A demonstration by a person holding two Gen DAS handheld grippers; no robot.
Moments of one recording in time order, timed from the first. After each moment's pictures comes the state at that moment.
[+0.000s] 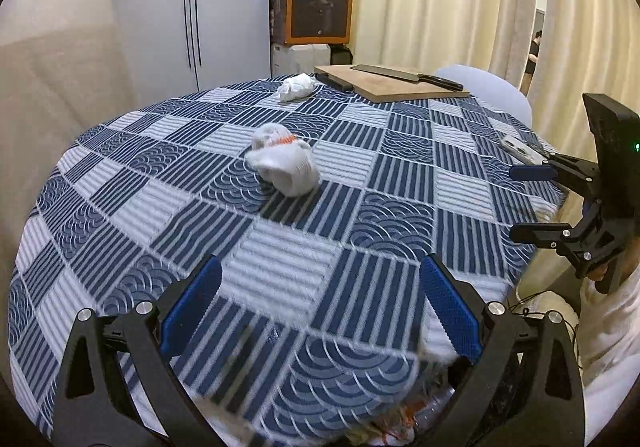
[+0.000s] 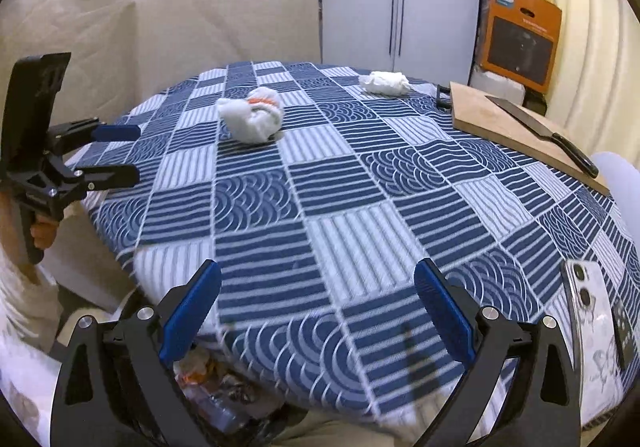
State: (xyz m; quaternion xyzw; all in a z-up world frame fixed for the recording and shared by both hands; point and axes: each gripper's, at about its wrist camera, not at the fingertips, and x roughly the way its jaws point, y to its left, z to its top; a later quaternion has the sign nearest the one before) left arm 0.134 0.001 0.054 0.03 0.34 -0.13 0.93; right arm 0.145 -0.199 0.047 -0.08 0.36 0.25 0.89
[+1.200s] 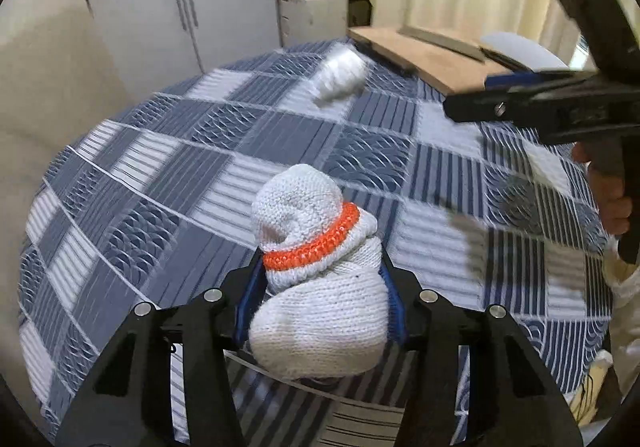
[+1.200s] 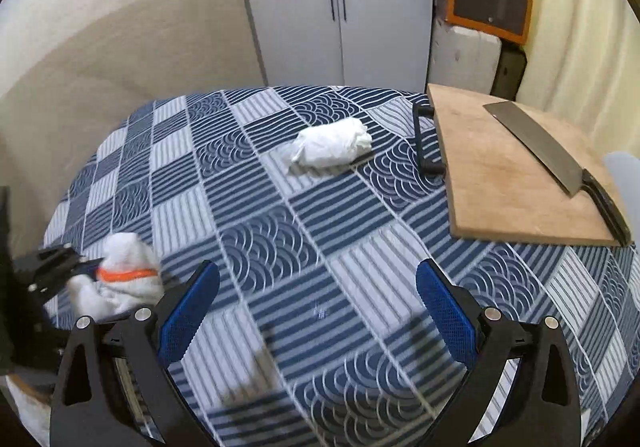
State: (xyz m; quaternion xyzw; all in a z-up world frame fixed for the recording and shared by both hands) left arm 0.308 0.010 0.057 0.07 0.44 -0.10 0.89; right arm 0.403 -0.145 0.083 -0.01 0.45 0.16 0.88
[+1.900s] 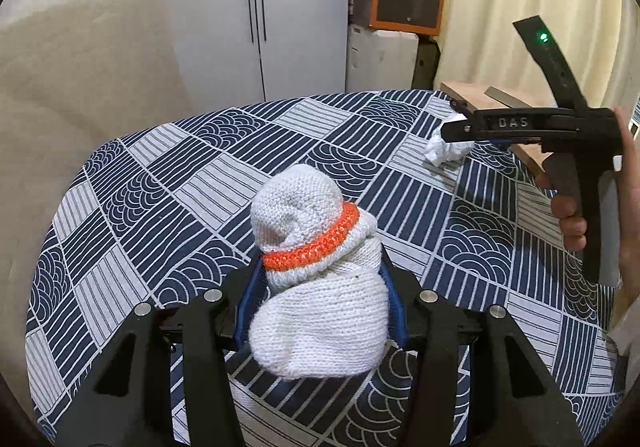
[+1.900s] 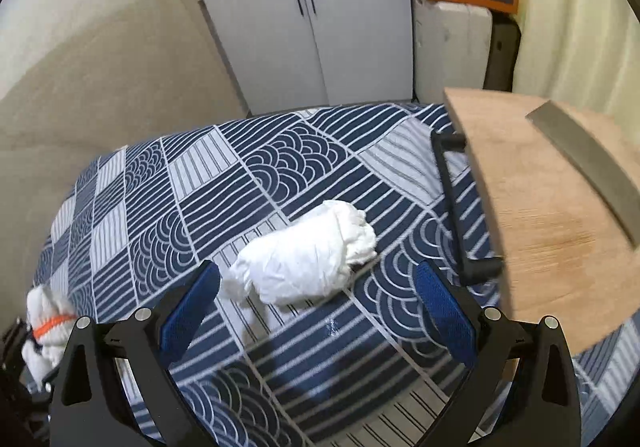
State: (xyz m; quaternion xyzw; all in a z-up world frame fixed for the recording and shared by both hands) left arm 0.352 0.074 0.058 0.01 0.39 -0.01 0.92; right arm 0.540 -0.123 0.038 0.06 0.46 0.13 0.87
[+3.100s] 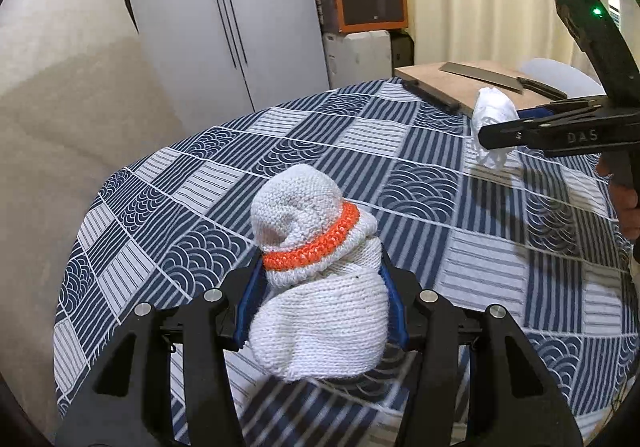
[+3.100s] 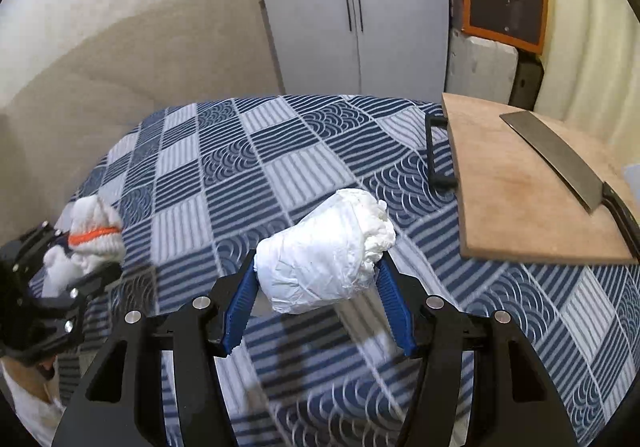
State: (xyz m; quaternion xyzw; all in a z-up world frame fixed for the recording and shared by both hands) left arm 0.285 0.022 0.069 0.10 0.36 -0.03 0.93; right arm 0.388 -0.167 0.076 -0.01 0.42 0.21 0.88
